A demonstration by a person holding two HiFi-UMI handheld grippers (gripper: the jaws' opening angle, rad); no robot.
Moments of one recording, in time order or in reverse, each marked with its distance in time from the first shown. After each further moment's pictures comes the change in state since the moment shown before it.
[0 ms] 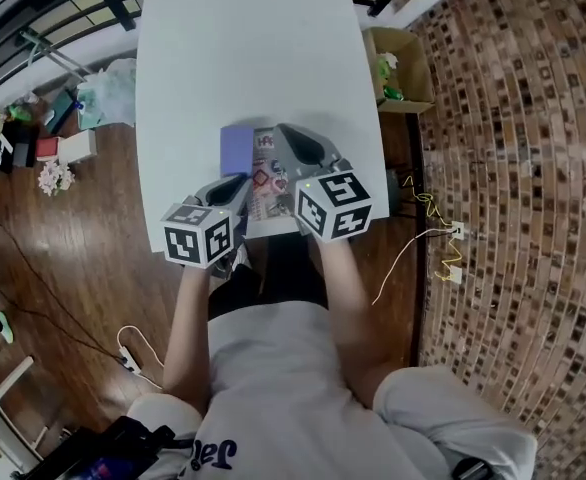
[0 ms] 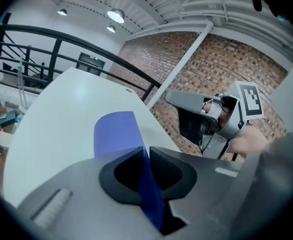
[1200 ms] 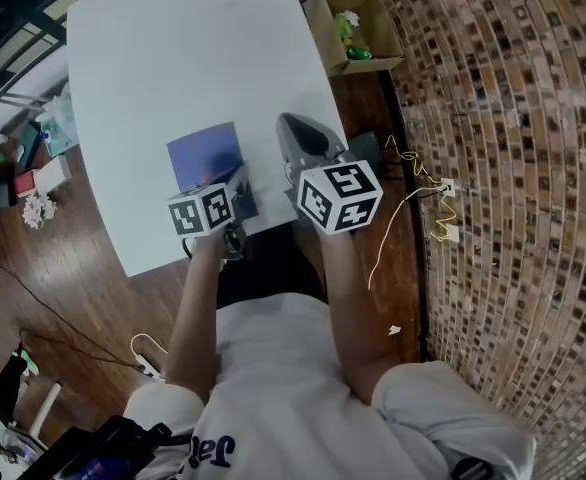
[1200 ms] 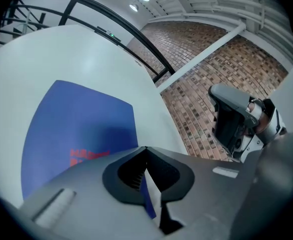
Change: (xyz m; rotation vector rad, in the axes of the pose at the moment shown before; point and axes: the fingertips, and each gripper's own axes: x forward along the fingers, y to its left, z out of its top) left arm 0.132 -0.015 -0.052 -0.258 0.159 -0.026; right arm -0.052 -0.119 -0.018 0.122 -0.012 -0.182
